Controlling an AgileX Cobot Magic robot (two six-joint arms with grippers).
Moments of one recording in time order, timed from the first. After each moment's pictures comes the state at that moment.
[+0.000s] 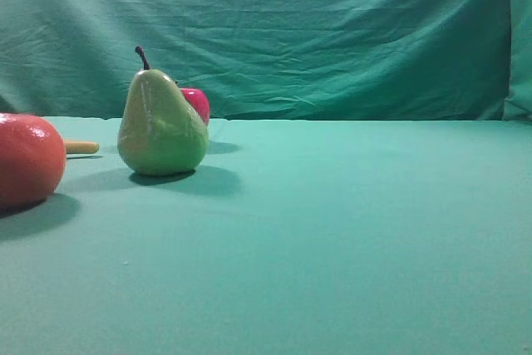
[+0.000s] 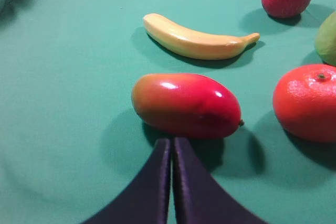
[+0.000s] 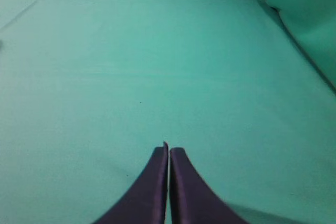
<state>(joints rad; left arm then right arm) -0.11 -0.02 0.01 0.29 0.42 -0.09 0.02 -0.01 0.03 0.17 0.41 -0.20</state>
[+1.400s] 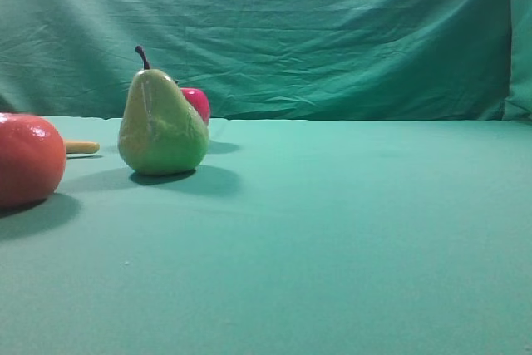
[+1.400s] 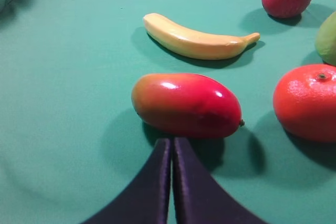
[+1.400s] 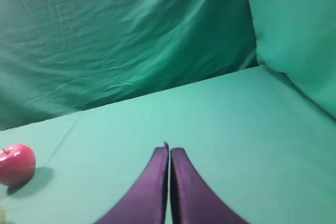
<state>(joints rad) -0.11 -0.02 0.01 0.29 0.42 -0.09 0.02 0.07 -0.07 0.41 0.18 -0.19</state>
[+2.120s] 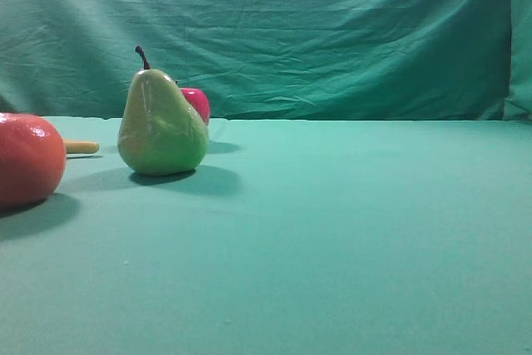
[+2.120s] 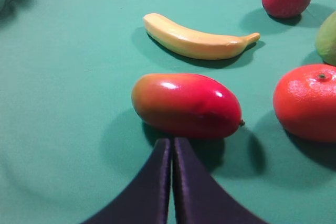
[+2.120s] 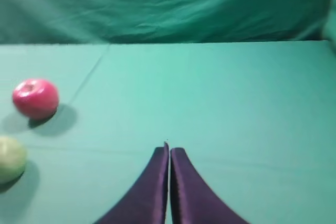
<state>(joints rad) -0.11 -0.02 0.01 0.29 0.42 -0.09 0.27 0.73 -0.43 0.48 0.11 -0.39</state>
